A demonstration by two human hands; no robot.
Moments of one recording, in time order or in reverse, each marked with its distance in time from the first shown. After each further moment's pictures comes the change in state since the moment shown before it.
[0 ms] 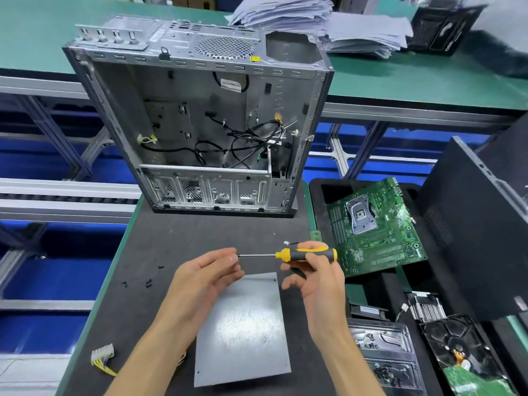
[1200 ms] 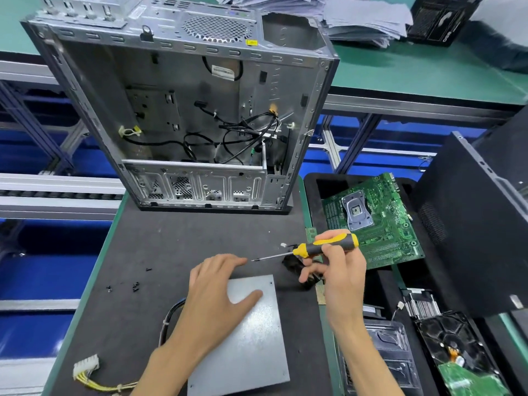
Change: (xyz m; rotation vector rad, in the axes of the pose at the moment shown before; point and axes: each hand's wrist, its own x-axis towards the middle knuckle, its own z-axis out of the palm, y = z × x) left_hand 0.008 -0.034 0.002 1.330 -0.068 0.504; right_hand 0.021 -0.014 -0.012 -0.264 0.038 -0.239
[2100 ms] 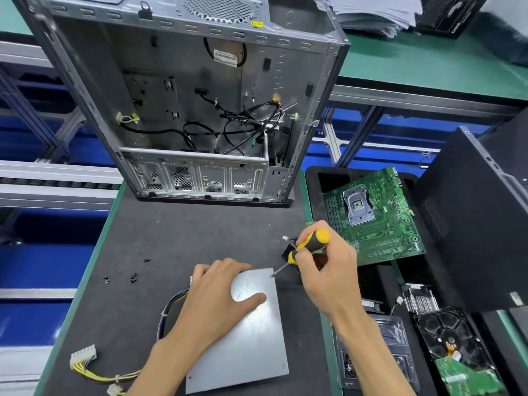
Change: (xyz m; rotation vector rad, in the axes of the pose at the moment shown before) left_hand -0.001 -0.006 0.010 0.070 -0.111 -0.030; right_hand 0.007 0.003 0.001 -0.615 -0.242 -0.390
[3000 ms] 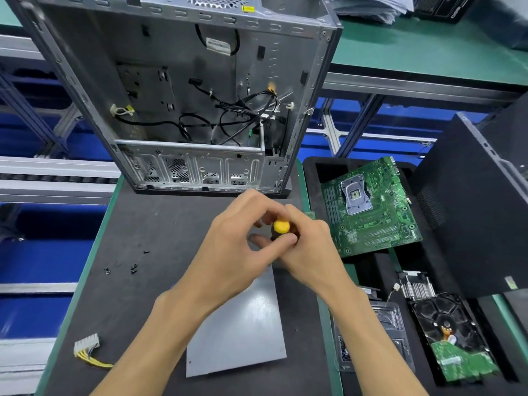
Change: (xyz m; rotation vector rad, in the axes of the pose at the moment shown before) left_hand 0.022 0.081 -0.068 -0.399 0.239 0.478; right_hand 0.016 -0.005 0.012 -0.048 -0.229 0.040
